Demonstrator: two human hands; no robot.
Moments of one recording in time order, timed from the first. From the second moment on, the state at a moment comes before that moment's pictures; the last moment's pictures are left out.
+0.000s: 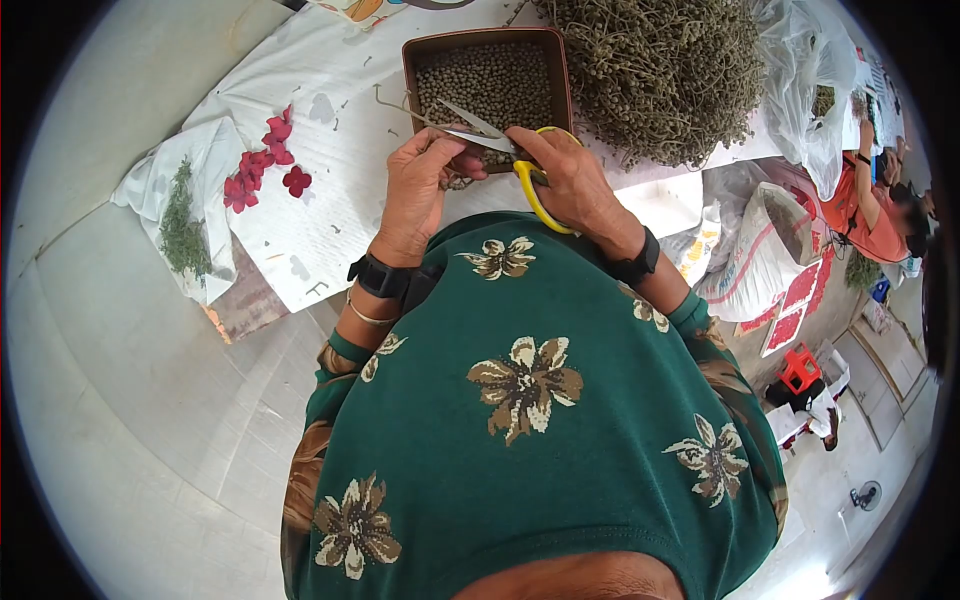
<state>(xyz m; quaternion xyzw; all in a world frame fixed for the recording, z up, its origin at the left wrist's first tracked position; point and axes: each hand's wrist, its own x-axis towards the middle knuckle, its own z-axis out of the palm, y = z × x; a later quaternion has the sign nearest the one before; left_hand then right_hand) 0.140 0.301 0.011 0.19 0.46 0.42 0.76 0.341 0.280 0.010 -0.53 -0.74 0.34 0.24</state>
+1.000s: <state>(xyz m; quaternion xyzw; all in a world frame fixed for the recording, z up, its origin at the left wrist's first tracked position) 0.136 0.300 0.004 0.14 0.41 0.42 0.80 0.331 0.279 0.009 -0.52 -0.78 0.25 0.24</state>
